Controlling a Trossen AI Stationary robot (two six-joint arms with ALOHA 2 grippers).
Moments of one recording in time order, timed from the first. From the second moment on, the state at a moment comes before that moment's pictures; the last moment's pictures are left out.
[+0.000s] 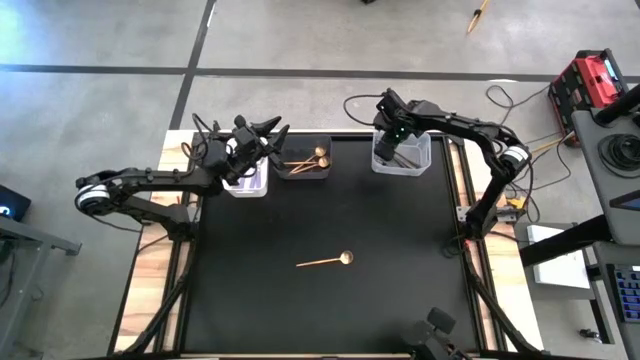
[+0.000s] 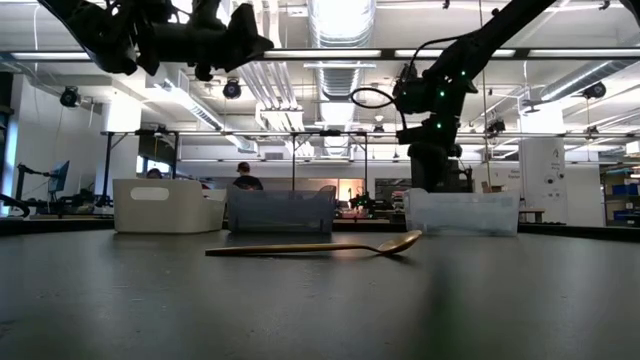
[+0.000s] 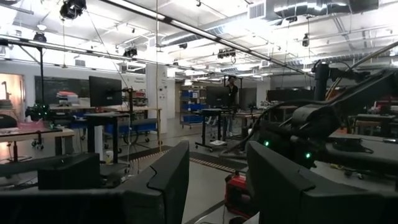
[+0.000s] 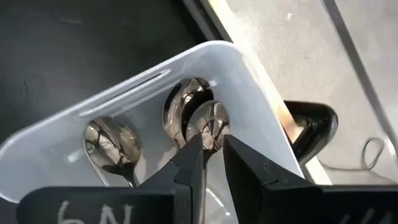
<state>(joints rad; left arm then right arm) 0.39 1.24 0.56 1.02 -0.30 0.08 -0.81 1.73 1.29 -0.73 0.11 -0.29</state>
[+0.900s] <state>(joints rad) 0.39 1.24 0.56 1.01 -0.31 0.18 -0.81 1.73 1.15 -0.80 0.05 0.05</state>
